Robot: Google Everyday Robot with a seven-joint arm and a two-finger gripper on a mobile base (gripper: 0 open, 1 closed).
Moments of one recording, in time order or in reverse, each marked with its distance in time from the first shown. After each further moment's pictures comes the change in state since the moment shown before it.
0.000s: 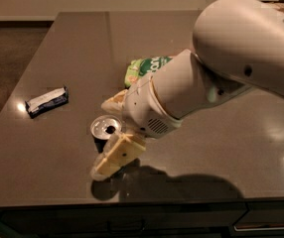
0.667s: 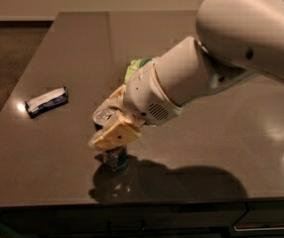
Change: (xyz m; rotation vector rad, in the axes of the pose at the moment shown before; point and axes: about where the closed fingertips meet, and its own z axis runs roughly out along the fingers) arm -0.011 -0.013 -0.007 -0.022 -0.036 0.037
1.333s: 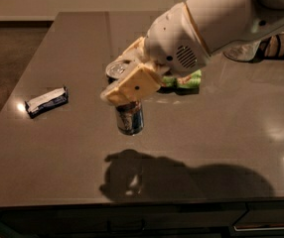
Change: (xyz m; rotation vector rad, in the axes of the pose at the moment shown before) arm -0.042 -0.030 -0.073 0.049 -0.072 -0.005
